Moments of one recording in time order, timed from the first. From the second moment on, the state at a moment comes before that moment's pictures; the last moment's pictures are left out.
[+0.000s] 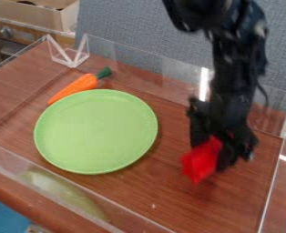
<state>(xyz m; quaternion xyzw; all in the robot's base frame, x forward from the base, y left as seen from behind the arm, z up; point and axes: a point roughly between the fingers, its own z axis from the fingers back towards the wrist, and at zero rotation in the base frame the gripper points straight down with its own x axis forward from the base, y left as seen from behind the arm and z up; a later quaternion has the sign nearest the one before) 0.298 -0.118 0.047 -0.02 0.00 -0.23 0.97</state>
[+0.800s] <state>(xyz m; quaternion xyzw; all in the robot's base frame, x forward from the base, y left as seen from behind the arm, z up) 0.259 -0.113 0.021 -0.01 0.06 -0.15 0.99</state>
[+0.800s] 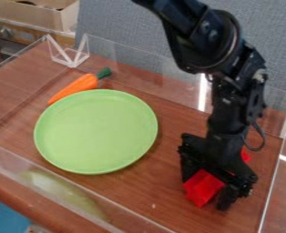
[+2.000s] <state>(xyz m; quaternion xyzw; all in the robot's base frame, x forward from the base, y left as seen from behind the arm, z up) 0.261 -0.108 0.037 0.01 0.08 -0.15 0.99</state>
